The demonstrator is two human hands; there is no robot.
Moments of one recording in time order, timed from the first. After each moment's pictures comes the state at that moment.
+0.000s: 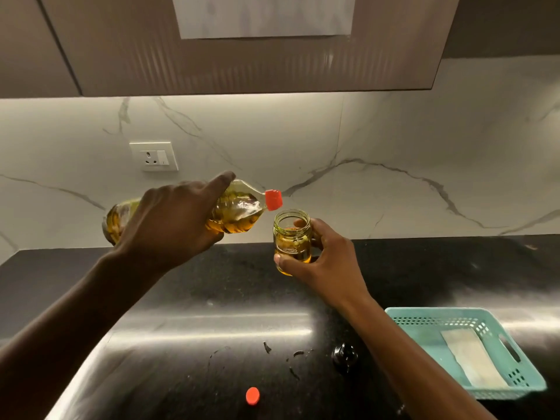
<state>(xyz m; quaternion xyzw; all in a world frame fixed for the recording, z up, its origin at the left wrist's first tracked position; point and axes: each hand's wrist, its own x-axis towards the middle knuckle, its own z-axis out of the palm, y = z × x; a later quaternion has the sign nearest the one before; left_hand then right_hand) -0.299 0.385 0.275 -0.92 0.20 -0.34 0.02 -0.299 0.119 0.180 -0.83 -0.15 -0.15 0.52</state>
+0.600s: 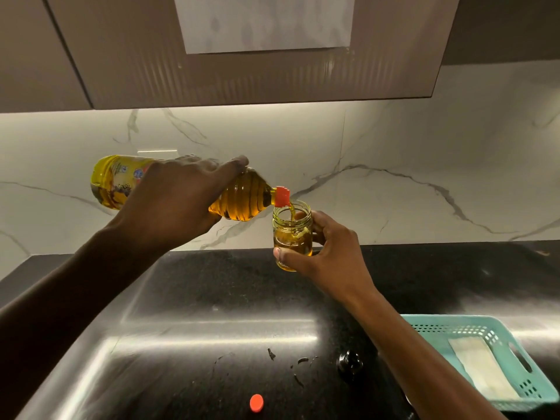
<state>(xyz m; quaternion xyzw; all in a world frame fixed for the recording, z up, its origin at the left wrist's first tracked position) -0.289 0.380 0.317 -0.87 0.25 -0.39 0.13 -0.295 0.119 0.206 -0.82 -0.17 -0.16 0.52</state>
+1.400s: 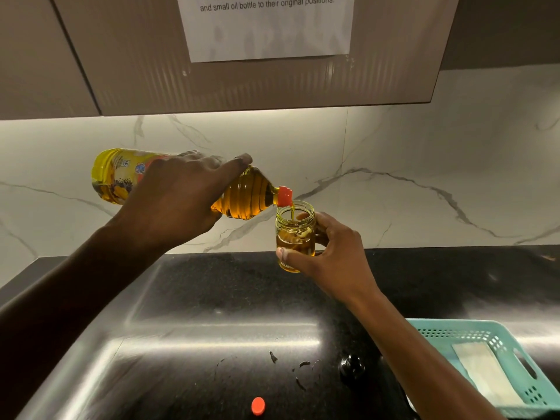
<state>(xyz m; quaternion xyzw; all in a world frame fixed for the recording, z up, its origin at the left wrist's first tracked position) -0.289 0.378 0.326 -0.87 0.25 -0.41 0.15 -0.295 0.117 0.211 -0.82 -0.17 -0.17 0.52</state>
